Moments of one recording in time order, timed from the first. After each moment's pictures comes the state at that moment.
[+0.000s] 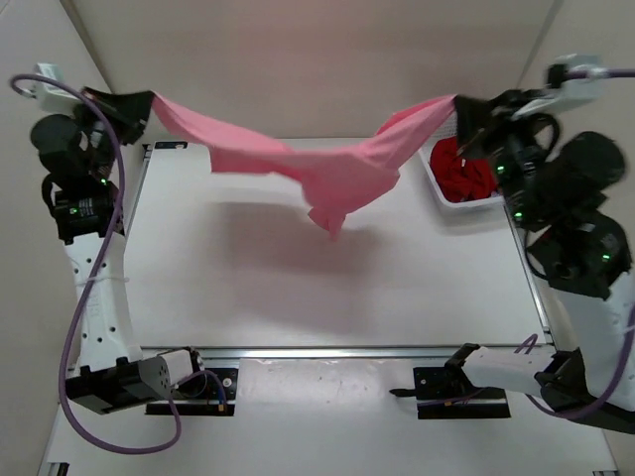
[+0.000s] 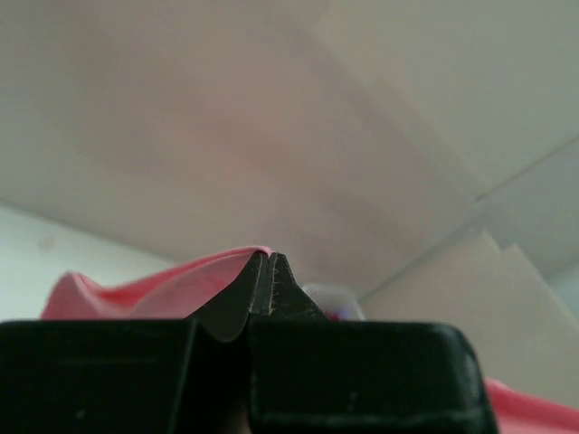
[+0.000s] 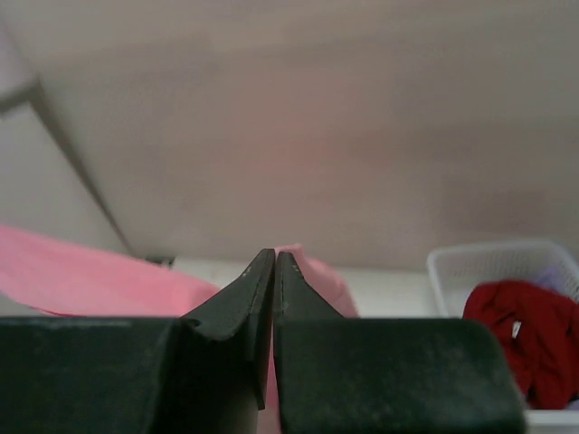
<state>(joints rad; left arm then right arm) 0.18 1.21 1.50 -0.17 0.35 -0.81 0.68 1.15 1.84 -0.54 0.40 0.14</state>
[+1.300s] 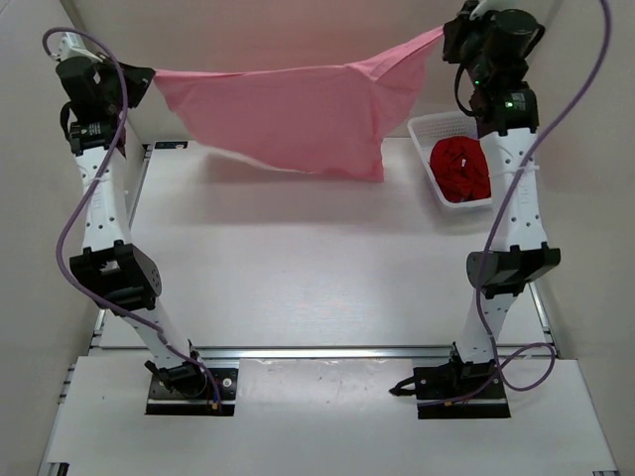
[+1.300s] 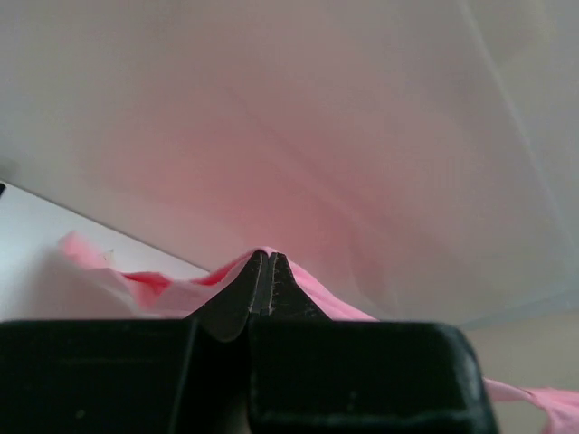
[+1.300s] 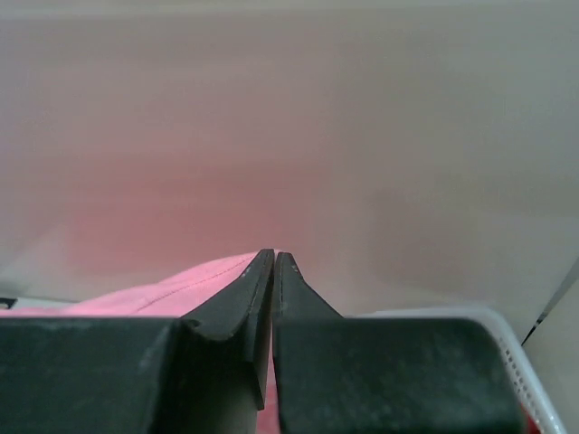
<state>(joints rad) 0.25 1.84 2.05 -0.26 0.30 -0.81 0.12 1.95 2.52 -0.44 -0.02 0.08</state>
